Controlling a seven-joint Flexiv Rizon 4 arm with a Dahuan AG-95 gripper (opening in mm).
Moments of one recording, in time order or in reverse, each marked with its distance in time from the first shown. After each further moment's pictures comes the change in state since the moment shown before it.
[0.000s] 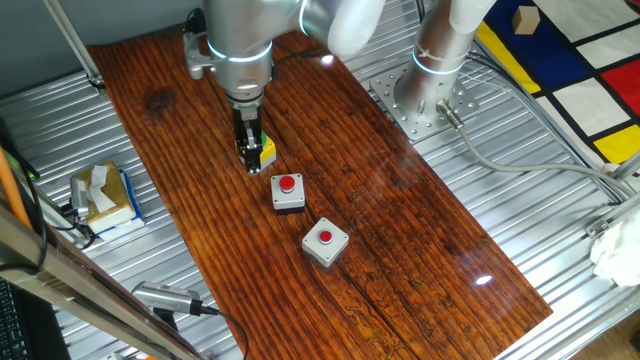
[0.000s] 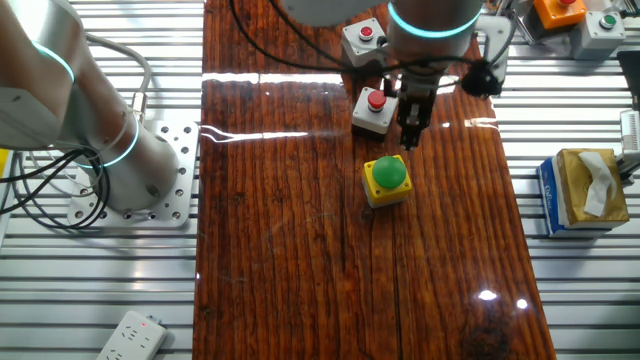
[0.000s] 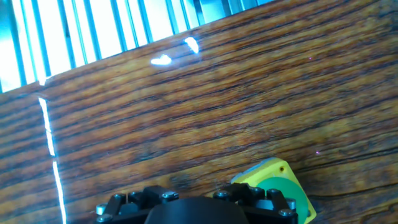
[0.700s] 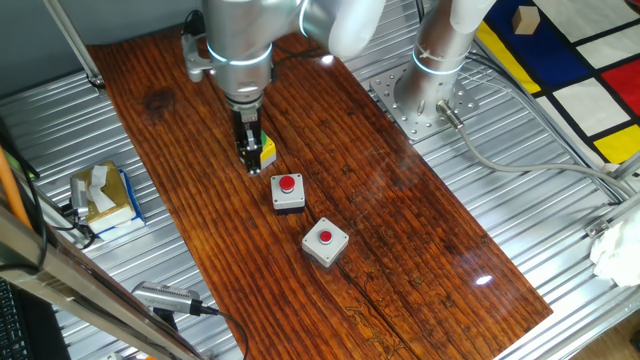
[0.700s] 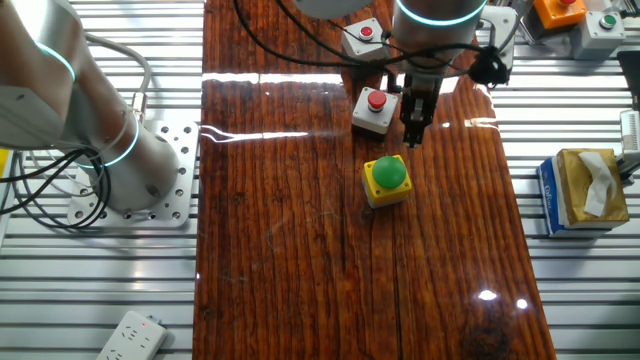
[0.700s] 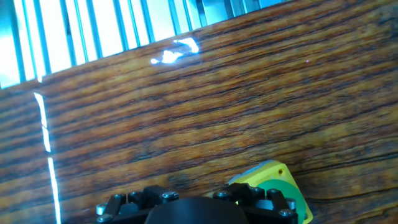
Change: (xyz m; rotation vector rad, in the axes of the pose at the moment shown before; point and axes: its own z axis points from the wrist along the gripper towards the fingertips) arm 0.000 0.001 -0.001 0.031 0.005 -0.052
